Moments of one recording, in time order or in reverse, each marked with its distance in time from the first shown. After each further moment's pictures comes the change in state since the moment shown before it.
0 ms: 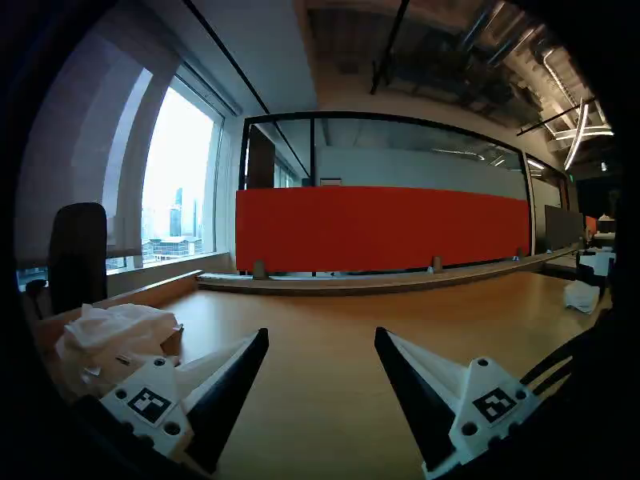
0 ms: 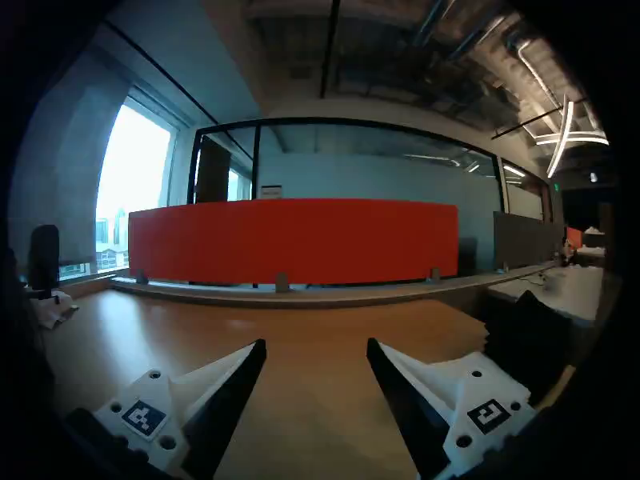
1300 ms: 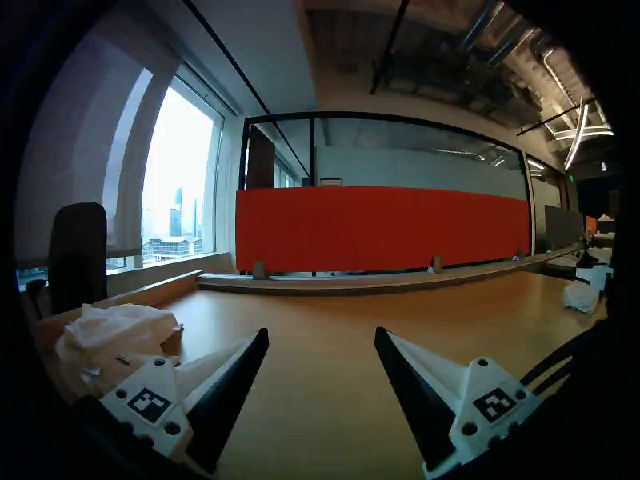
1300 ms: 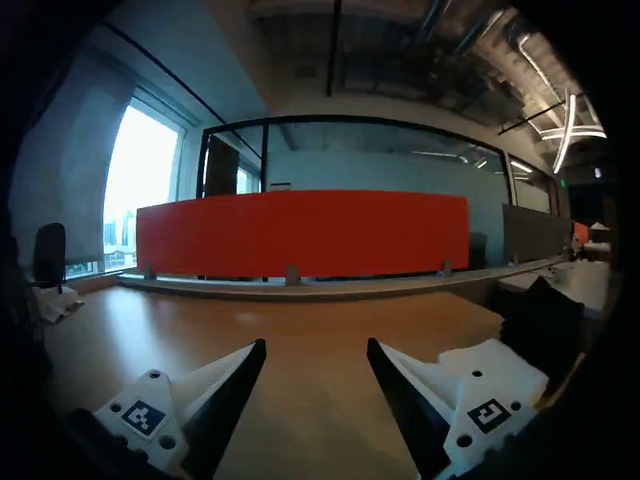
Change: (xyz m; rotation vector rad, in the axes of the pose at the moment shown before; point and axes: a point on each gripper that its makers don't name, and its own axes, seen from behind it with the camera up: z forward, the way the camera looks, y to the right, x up) left arm 0.000 0.000 0.000 0.000 0.000 0.000; right arm -0.021 -0.013 0.005 0.047 0.003 0.007
